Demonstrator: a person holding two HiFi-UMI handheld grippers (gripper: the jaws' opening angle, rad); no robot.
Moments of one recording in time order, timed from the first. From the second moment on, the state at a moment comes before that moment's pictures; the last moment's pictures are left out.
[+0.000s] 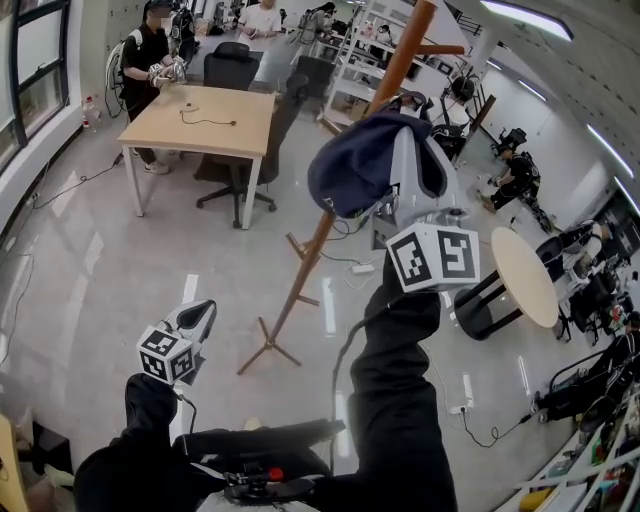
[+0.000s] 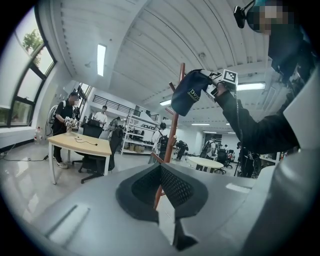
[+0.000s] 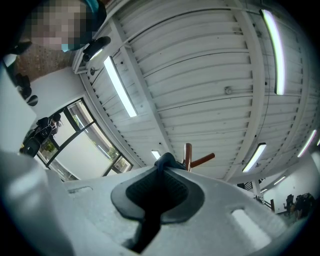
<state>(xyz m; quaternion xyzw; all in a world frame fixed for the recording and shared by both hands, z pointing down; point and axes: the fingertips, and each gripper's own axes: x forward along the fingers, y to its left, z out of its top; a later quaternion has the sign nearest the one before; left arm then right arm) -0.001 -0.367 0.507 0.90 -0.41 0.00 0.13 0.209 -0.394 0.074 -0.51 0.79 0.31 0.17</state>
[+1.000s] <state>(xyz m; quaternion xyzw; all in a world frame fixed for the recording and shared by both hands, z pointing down) -0.015 -0.380 0.510 0.89 -0.43 -0.01 0.14 0.213 -0.421 0.070 -0.52 0.78 0.30 0.18</state>
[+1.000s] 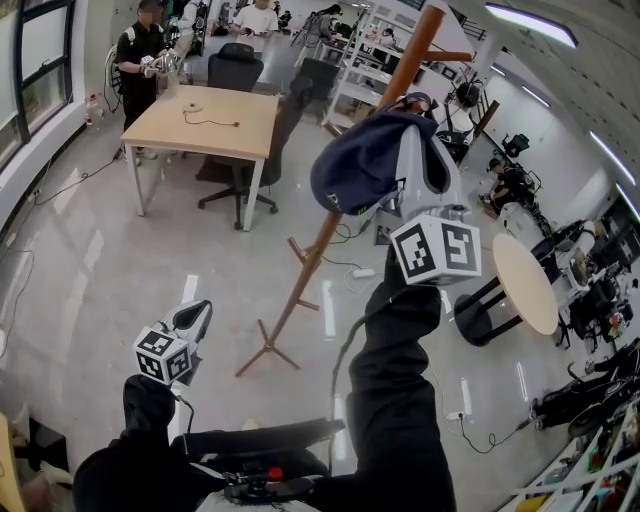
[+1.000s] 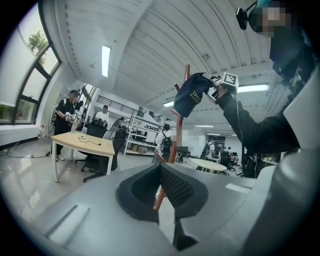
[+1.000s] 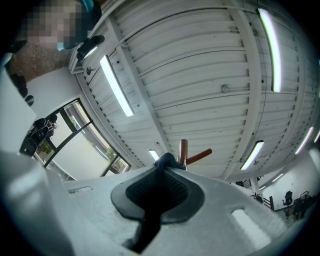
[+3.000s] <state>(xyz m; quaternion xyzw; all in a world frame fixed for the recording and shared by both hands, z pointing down) -0.010 -0.387 0.528 0.89 -0.44 0.00 0.16 0.226 -0.467 0.120 -0.52 0.80 0.25 0.17</state>
